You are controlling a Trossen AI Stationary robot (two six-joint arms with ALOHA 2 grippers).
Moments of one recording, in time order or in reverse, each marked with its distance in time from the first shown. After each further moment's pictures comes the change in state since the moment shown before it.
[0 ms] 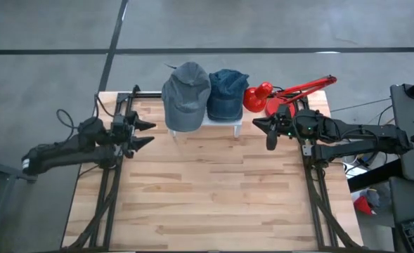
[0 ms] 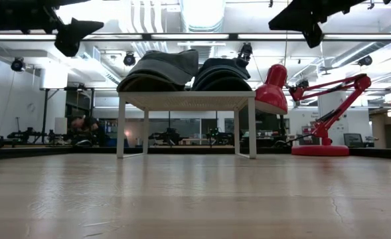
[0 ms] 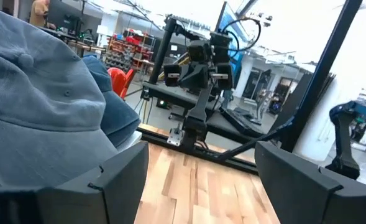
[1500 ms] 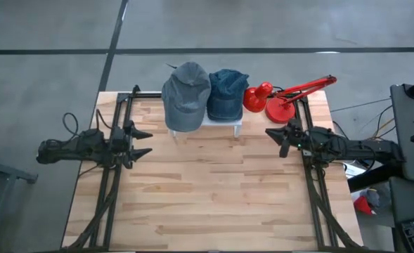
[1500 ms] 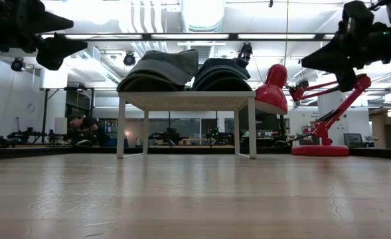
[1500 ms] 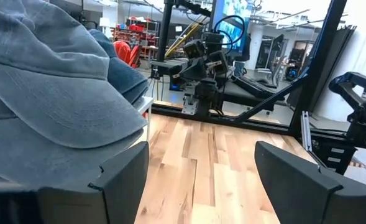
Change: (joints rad) left arm -0.270 -0.317 -0.117 -0.250 -0.276 0.170; right arm 0.003 -0.530 -0.541 0.164 0.041 0.116
